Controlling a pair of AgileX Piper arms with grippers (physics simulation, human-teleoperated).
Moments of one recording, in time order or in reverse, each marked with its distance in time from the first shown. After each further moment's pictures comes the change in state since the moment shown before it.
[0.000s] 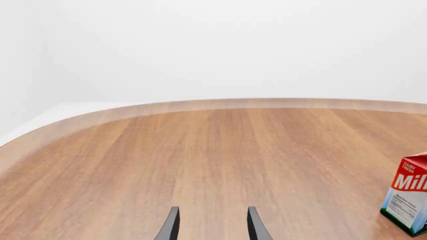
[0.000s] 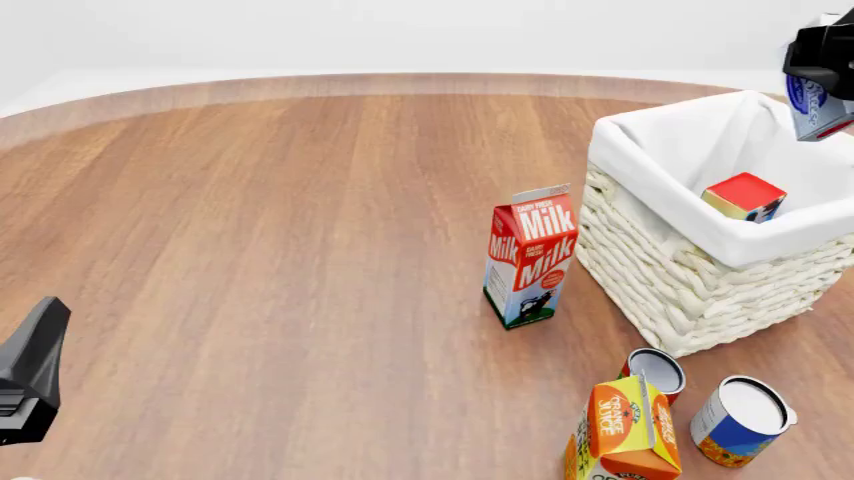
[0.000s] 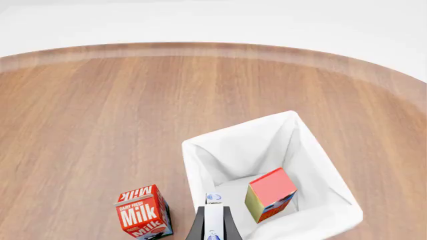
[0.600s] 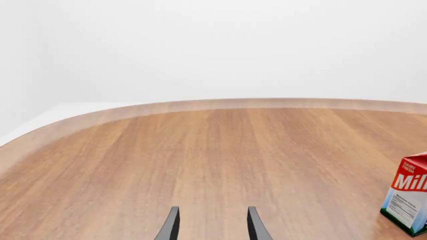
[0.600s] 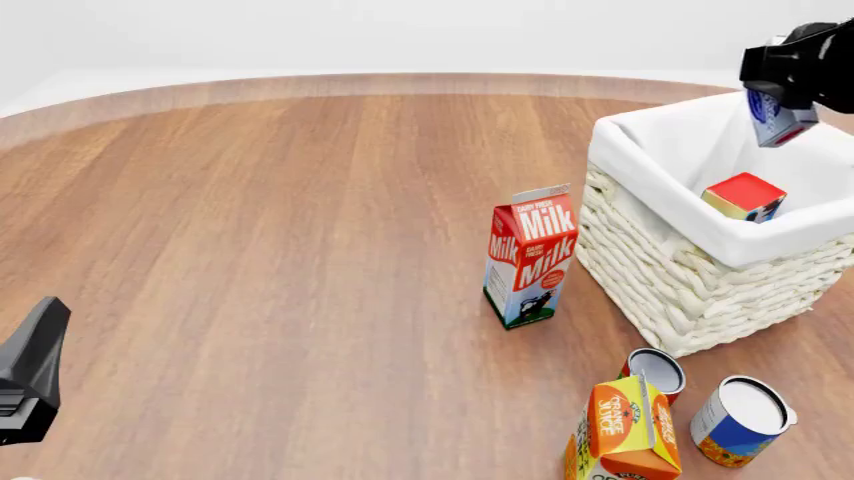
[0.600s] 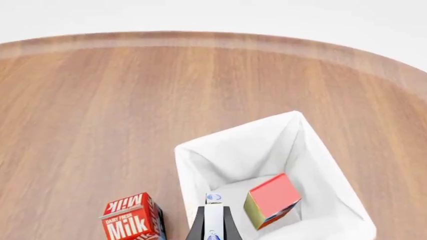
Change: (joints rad) left arm 0.000 0.000 0.000 0.000 0.000; right arm -0.010 0.128 -0.001 -0.078 -0.010
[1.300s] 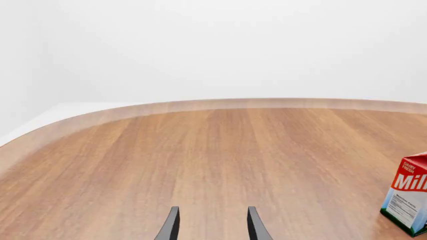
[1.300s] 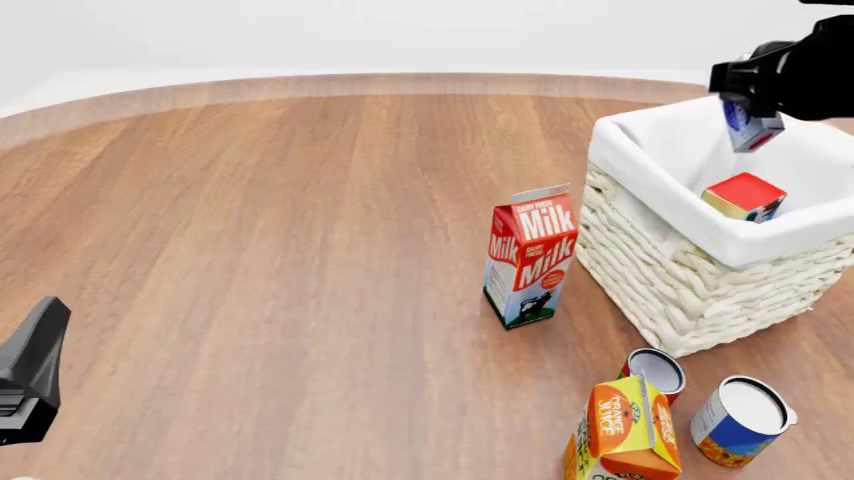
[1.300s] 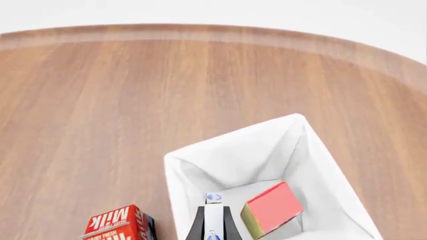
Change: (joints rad) left arm 0.000 0.000 0.000 0.000 0.000; right arm -0.019 0.121 -0.009 -0.079 -0.011
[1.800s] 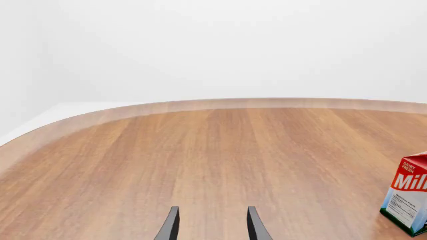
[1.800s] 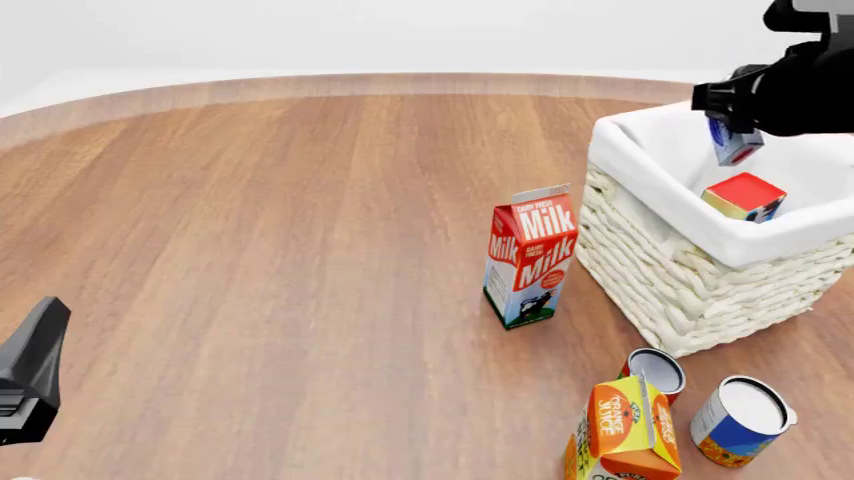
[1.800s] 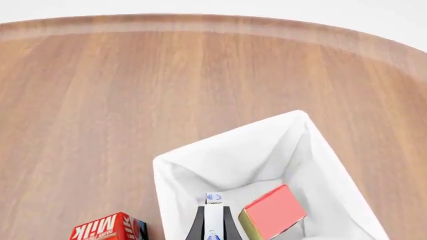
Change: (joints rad) left arm 0.000 0.000 0.000 0.000 0.000; right arm -0.017 0.080 0.019 -0.067 -0.001
